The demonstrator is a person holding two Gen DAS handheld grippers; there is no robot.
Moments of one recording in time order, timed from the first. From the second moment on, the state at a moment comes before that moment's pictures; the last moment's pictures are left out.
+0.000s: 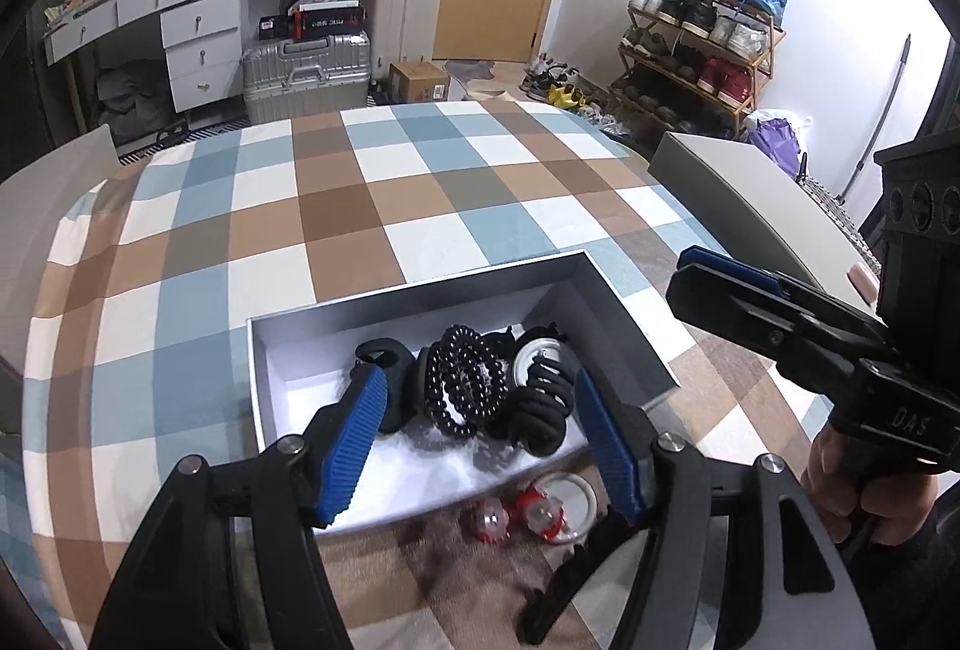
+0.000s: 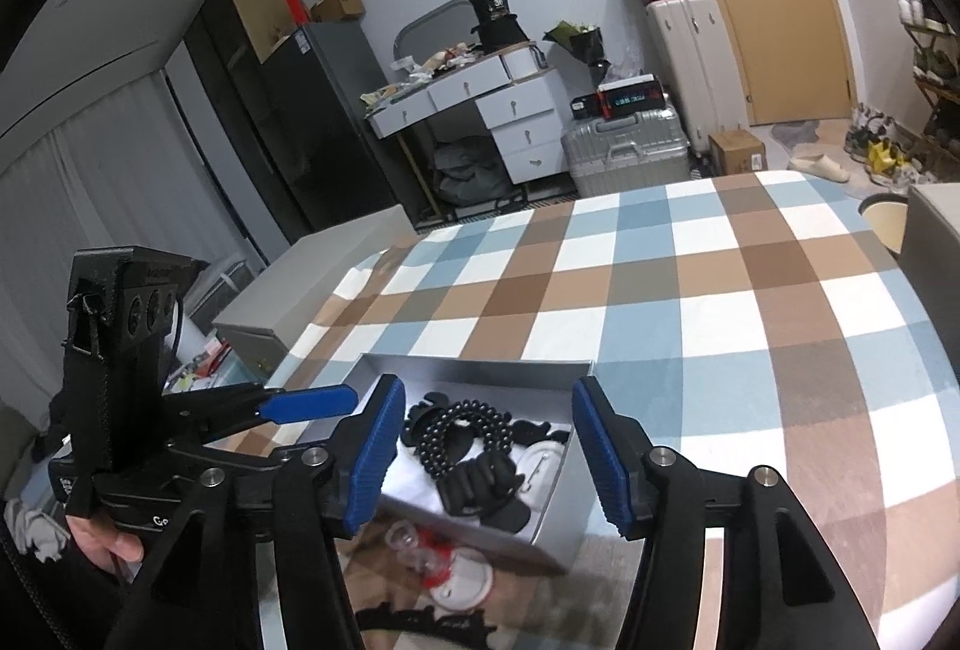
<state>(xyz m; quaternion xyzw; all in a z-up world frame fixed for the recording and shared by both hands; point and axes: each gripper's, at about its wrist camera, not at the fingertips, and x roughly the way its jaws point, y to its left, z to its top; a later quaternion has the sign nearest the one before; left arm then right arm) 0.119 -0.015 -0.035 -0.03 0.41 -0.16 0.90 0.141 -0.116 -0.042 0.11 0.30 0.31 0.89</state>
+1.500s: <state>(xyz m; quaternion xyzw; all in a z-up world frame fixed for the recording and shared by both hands) 0.065 -0.052 -0.099 0.05 0.49 -0.19 0.85 0.051 -0.149 -0.096 0.10 0.34 0.24 0.90</state>
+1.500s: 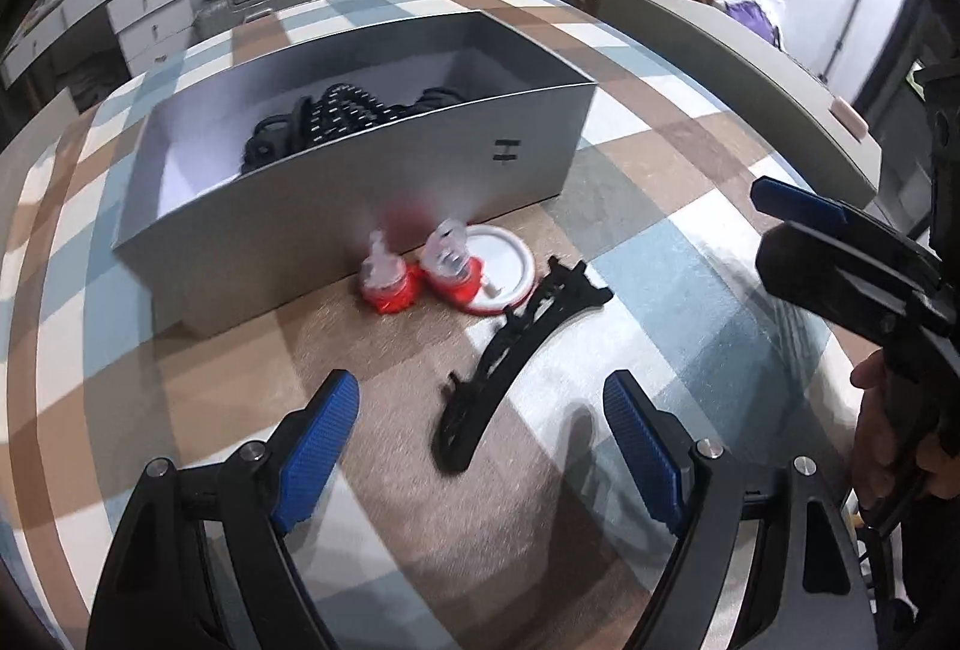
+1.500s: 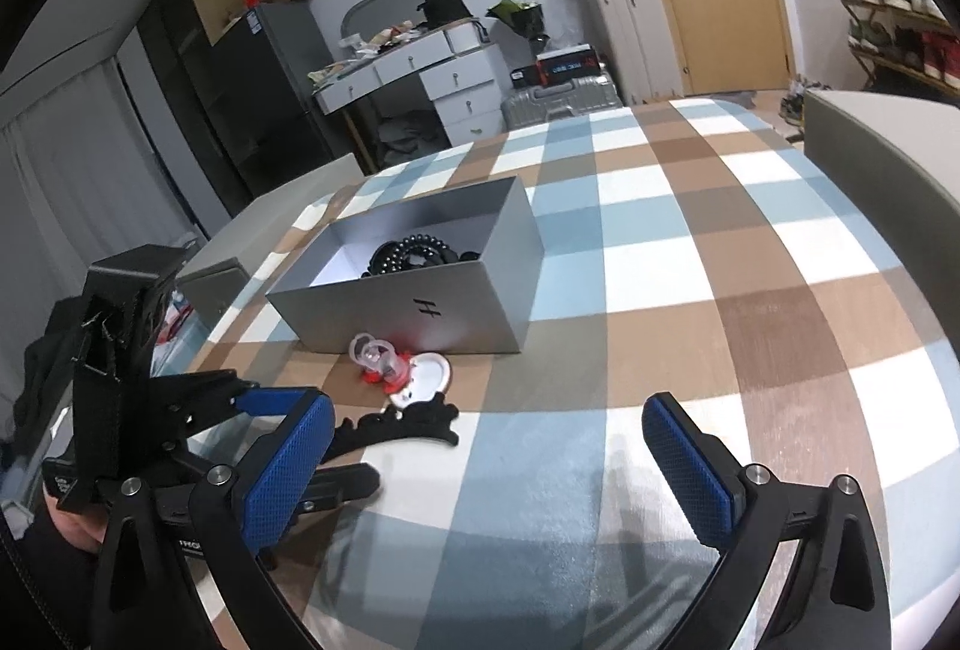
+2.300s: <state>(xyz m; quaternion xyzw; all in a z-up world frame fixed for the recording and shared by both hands) 0.068 -0.078 -0.098 0.14 0.49 -0.23 0.83 0.050 -0.158 -0.097 0.12 0.33 0.23 0.91</state>
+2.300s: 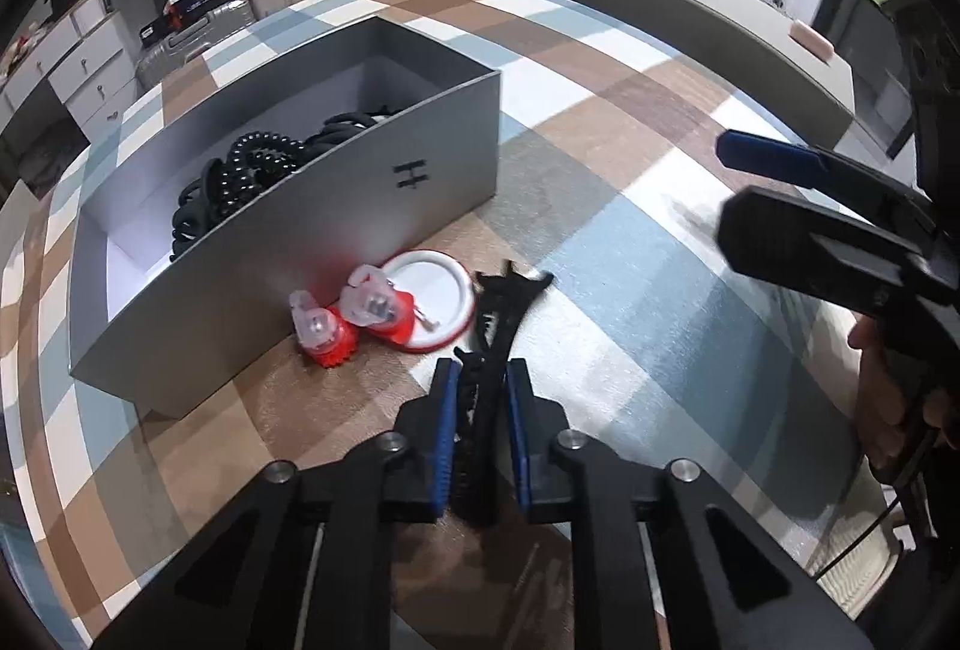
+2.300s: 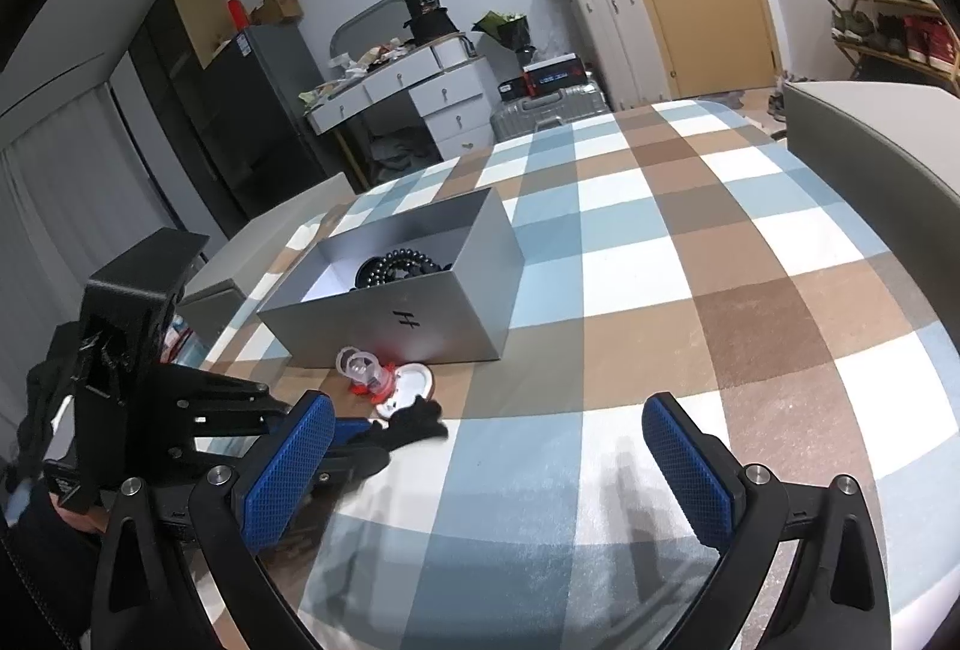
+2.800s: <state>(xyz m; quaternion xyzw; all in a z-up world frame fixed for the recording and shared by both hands) 0.044 -0.027 -0.088 0.04 0.47 -0.21 0.85 0.049 -0.142 -0.093 0.10 0.34 0.26 0.90</state>
